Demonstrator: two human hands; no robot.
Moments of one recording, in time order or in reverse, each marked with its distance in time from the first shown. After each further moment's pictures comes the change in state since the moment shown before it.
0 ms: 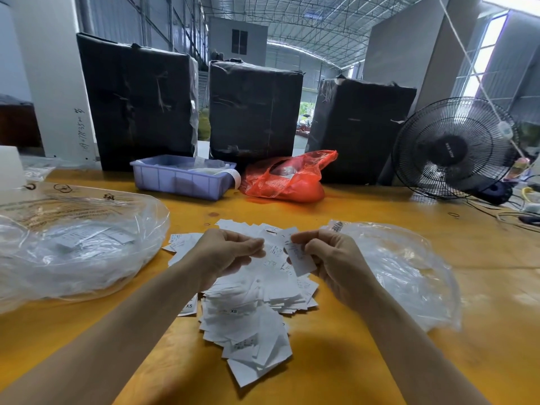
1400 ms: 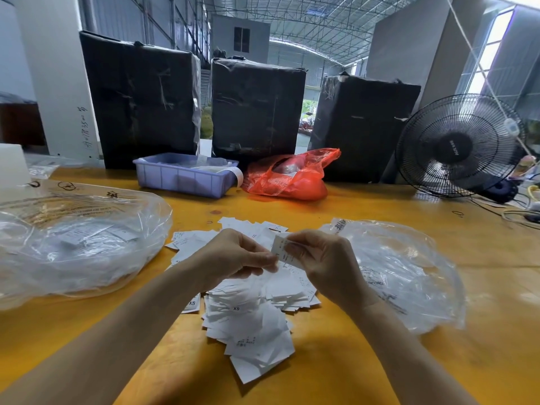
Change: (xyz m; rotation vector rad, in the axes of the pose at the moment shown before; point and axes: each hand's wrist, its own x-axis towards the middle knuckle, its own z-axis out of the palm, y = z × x) left_hand -0.005 0.001 0.000 0.202 -0.206 0.048; right_hand 0.000 0.014 0.008 -0.802 0.108 -0.653
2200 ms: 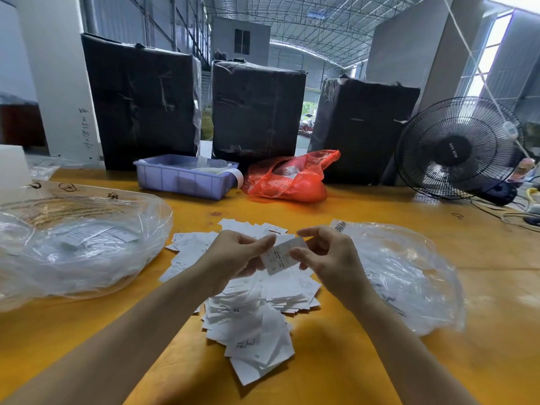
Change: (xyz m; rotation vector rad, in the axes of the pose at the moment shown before) left_hand 0.005 -0.002 0.012 -0.172 0.183 0.028; right_hand 0.004 0.003 -0.004 0.202 -0.064 0.348
